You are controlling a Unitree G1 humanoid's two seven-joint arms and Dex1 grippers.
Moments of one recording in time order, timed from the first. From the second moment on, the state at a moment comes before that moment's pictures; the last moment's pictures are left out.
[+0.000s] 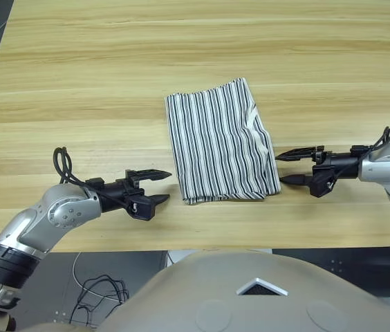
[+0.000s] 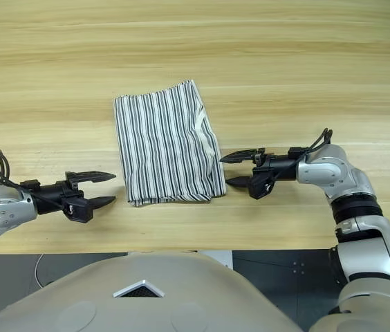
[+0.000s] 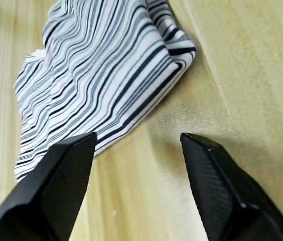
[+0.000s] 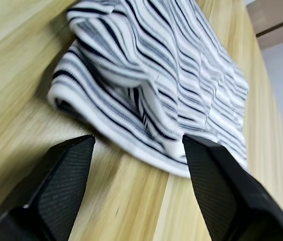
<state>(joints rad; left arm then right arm) 0.24 1.05 -0.34 -0.09 0.28 -0.62 -0.59 -0.26 -0.74 0.36 0.64 -0.31 -1.27 0.88</state>
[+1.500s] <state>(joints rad) 0.21 0.95 -0.43 -0.25 0.01 -0.39 -0.93 -0.27 -0.83 0.68 0.27 0.14 -0.82 1.00</state>
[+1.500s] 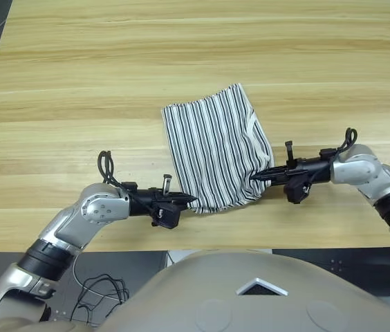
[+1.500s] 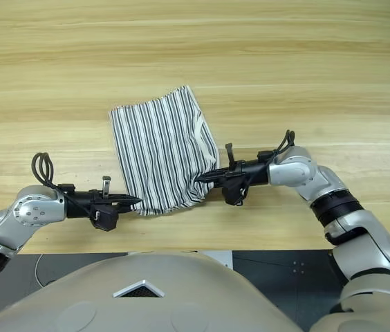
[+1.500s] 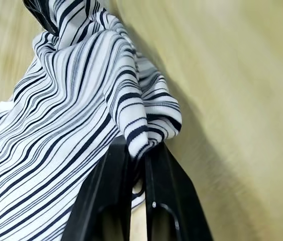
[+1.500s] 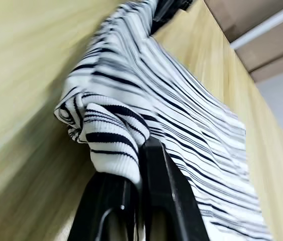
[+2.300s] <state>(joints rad) 0.07 1.00 -0.16 -0.13 -0.48 0.07 -1.30 -0.37 -0.64 0.39 0.15 0.42 -0.09 1.25</state>
